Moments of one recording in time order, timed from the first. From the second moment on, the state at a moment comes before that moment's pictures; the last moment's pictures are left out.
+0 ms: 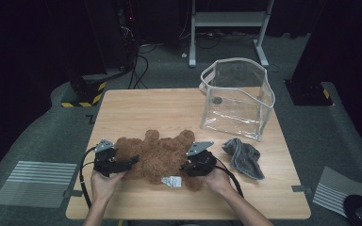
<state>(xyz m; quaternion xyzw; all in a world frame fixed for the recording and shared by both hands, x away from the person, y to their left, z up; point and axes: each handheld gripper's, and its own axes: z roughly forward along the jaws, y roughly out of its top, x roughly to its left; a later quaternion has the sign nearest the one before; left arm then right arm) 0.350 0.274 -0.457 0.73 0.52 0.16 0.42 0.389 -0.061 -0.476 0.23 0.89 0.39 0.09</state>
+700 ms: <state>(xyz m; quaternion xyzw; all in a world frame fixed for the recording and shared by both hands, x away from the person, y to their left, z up) 0.351 0.272 -0.438 0.71 0.52 0.19 0.44 0.380 -0.217 -0.446 0.39 0.81 0.38 0.22</state>
